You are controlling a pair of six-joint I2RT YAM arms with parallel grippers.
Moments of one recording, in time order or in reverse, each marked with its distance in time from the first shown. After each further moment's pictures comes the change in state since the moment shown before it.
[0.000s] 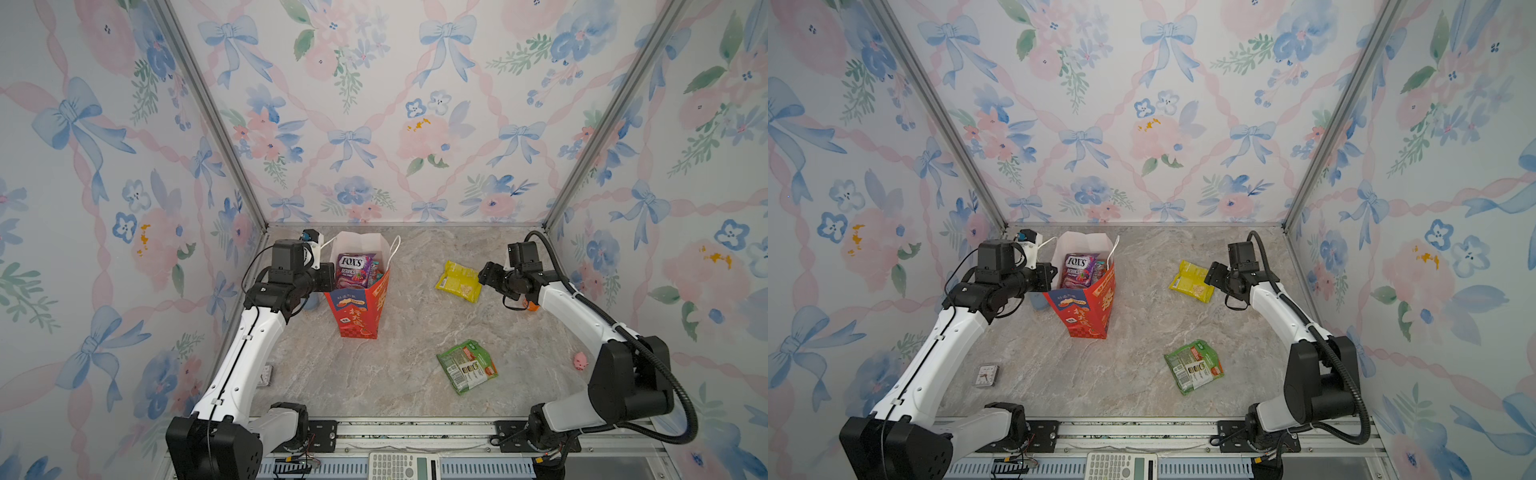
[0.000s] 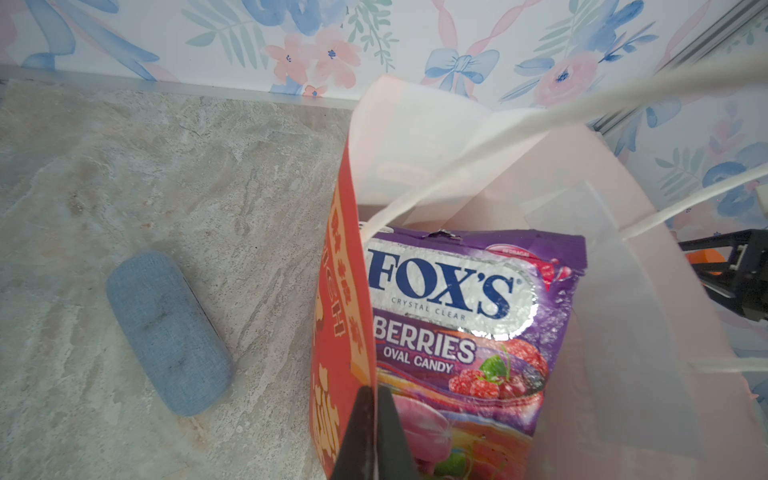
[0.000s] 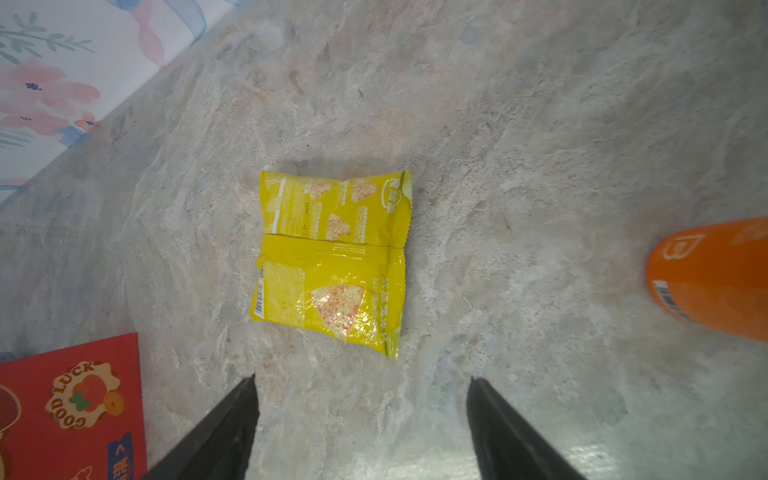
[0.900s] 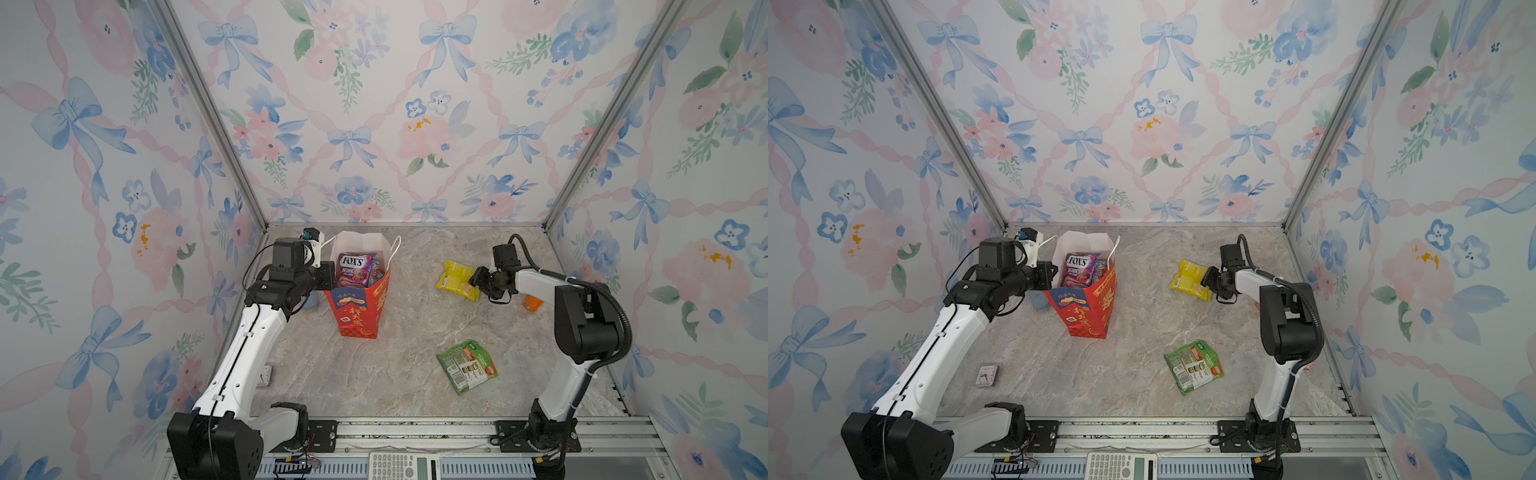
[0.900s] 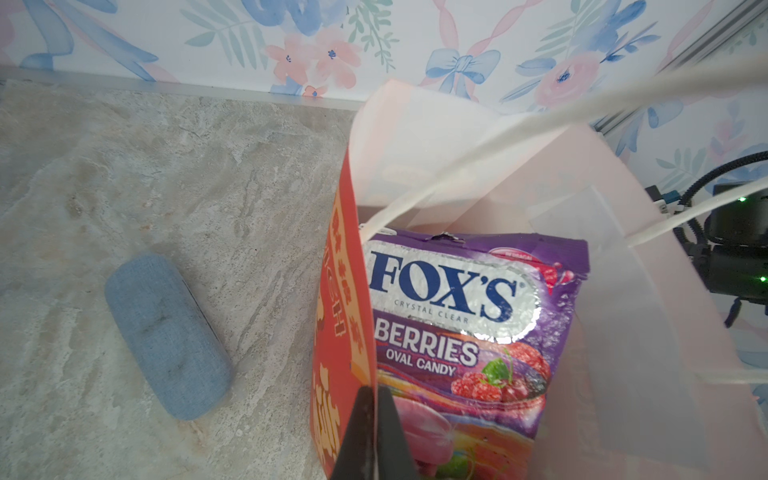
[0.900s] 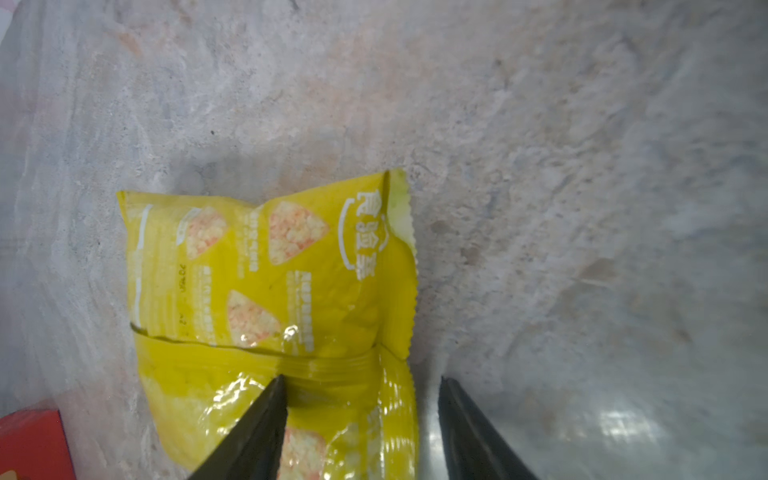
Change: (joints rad) left arm 0.000 0.020 0.015 0.000 0.000 0.000; right arm -0.035 0.396 0.102 0.178 -0.120 0.048
